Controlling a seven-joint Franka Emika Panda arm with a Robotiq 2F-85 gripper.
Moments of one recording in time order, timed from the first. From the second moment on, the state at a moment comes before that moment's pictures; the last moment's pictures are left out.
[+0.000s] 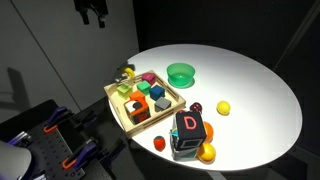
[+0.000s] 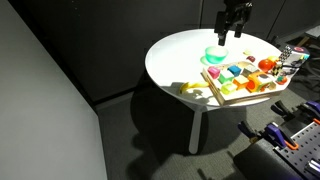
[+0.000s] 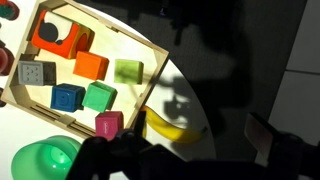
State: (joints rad) arm 0.13 -0.11 0.16 -2.21 0.04 1.98 0.09
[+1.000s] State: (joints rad) arm 0.13 0.06 0.14 -2.19 -0.23 1.95 -0.34
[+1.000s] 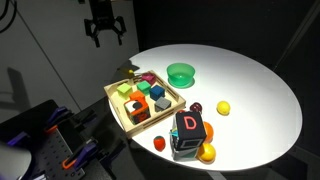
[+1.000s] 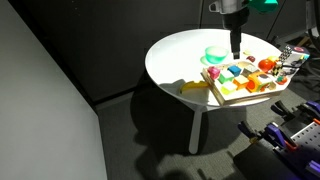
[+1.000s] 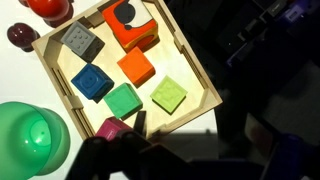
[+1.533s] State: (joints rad) arm 0.13 0.08 0.13 -2.20 -0.29 1.98 -0.41
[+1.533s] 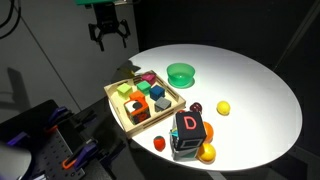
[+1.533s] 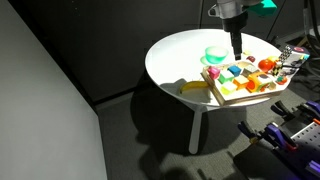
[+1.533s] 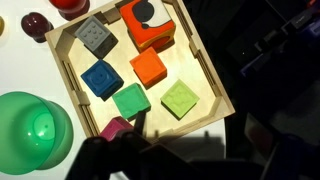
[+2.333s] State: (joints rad) arm 0.13 0.15 0.13 -2.19 -0.31 2.08 -0.48
